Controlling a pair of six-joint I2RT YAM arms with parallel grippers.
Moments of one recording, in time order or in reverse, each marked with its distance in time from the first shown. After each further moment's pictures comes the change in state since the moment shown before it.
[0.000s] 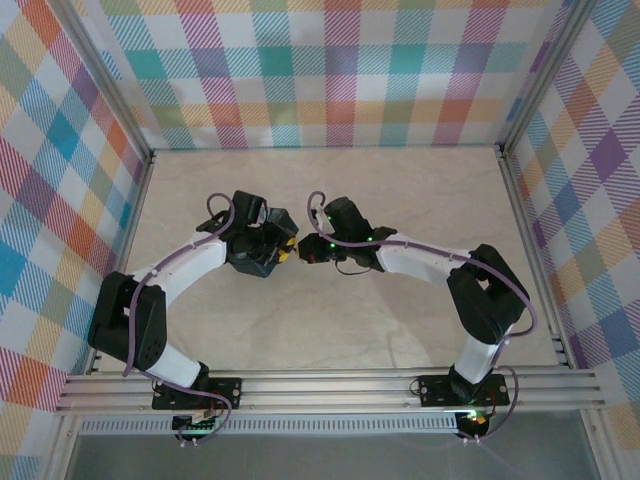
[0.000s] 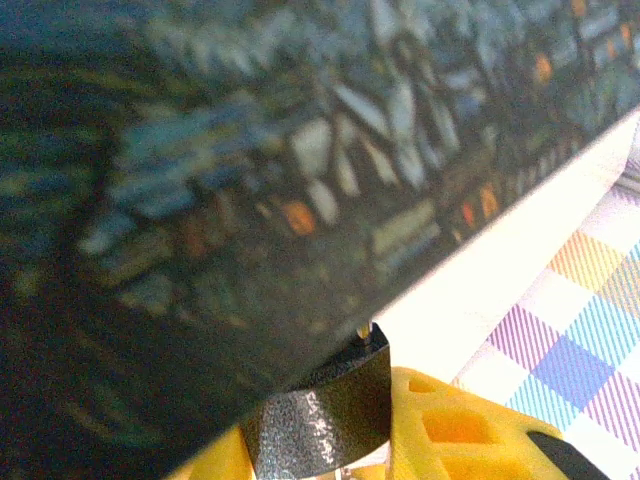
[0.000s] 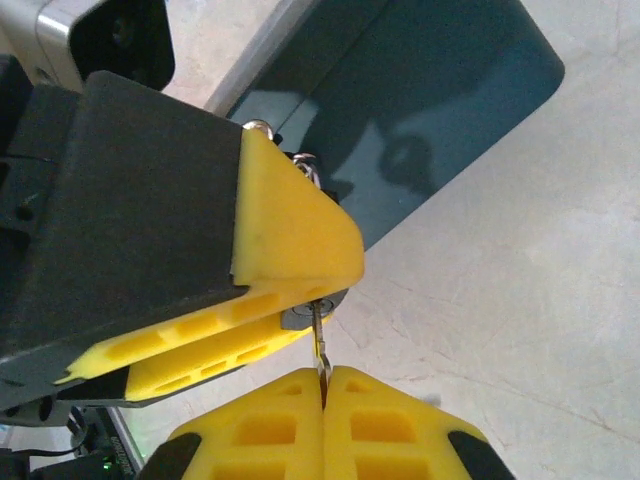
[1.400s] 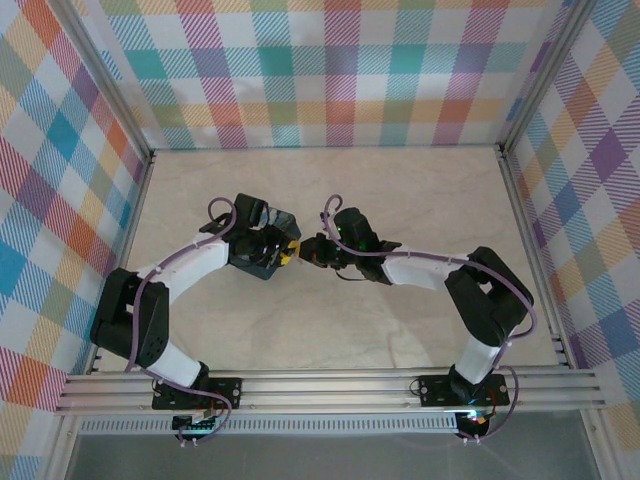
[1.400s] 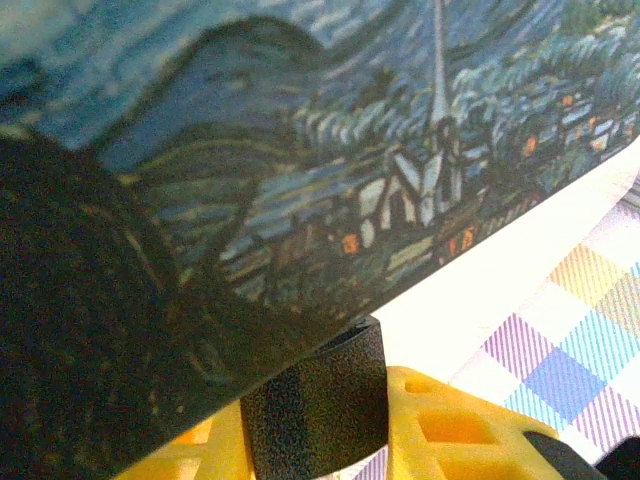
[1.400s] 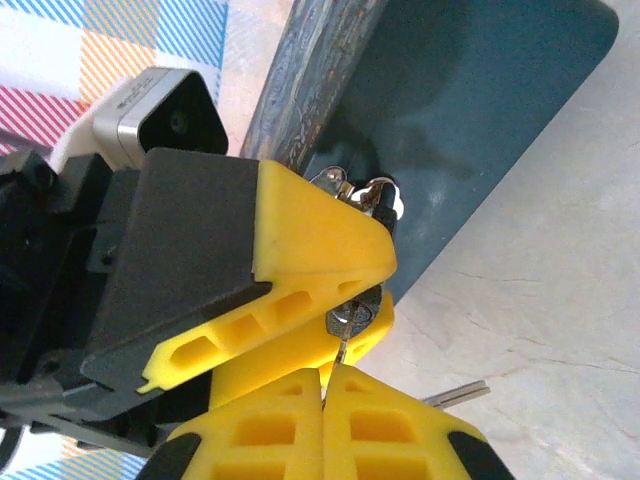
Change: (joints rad) left arm -0.003 0.024 -0.007 0.007 0.016 -0.054; right arm -0.006 -0.029 -0.143 0.253 -0.026 0.322
